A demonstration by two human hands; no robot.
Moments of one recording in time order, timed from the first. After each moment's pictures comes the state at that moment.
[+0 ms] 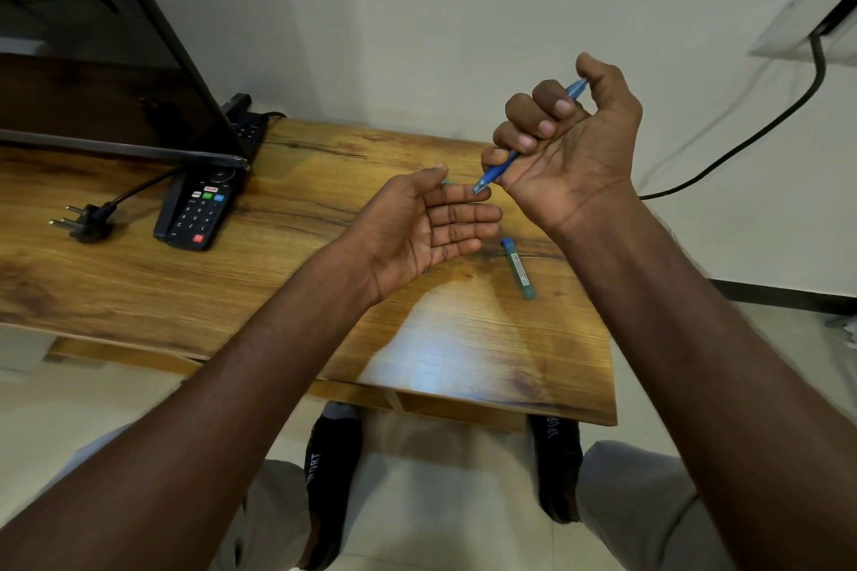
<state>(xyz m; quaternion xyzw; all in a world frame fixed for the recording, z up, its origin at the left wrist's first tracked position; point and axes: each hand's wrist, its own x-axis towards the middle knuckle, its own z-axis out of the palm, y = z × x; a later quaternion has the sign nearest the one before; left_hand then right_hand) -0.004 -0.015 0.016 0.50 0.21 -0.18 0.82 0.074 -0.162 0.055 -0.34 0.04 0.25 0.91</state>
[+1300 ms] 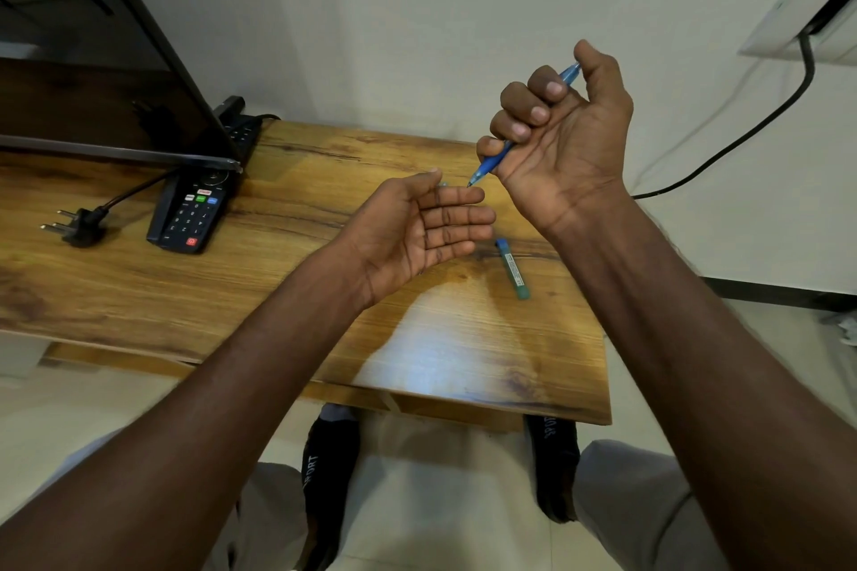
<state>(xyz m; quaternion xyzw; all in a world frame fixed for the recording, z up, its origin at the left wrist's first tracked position) -0.004 -0.016 0.014 0.50 0.21 -0.18 0.82 0.074 -0.160 0.059 -0.35 0.01 0.22 0.91</state>
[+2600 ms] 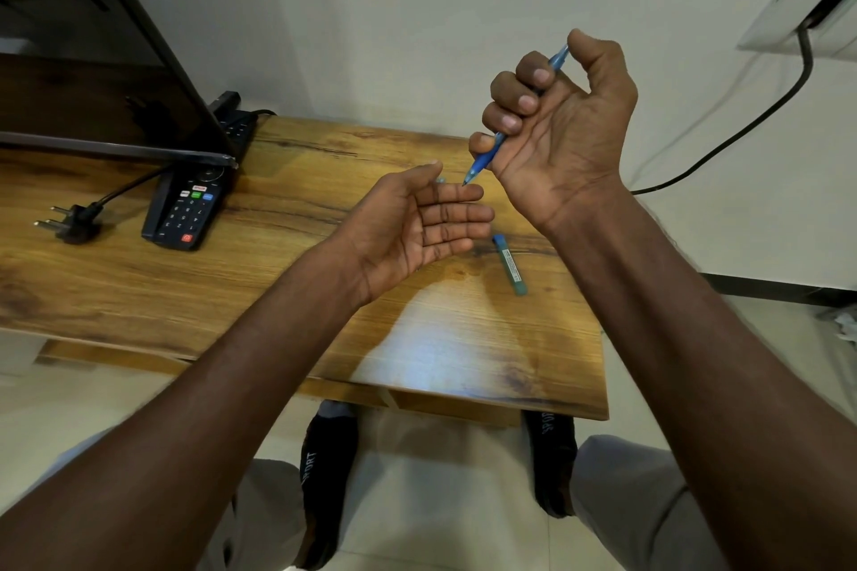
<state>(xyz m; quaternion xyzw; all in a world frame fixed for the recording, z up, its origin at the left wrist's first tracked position) -0.006 -0.017 0.016 0.51 0.20 -0.19 0.81 0.070 -0.161 0.064 -0.36 -0.02 0.23 0.90</state>
